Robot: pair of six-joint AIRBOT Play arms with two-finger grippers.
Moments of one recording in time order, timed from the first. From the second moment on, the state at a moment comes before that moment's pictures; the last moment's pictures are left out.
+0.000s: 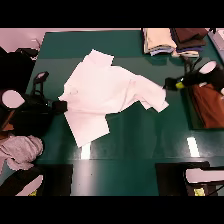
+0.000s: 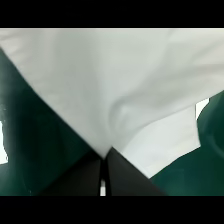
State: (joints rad) left arm -0.17 -0.89 0.90 1.27 -1.10 -1.67; right arm -0.12 -1.45 1.32 -1.07 1.09 1.30
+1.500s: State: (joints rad) left arm -0.17 -0.85 1.10 1.32 -1.25 -1.65; right arm -0.18 -1.55 1.53 -1.05 1.29 1.41
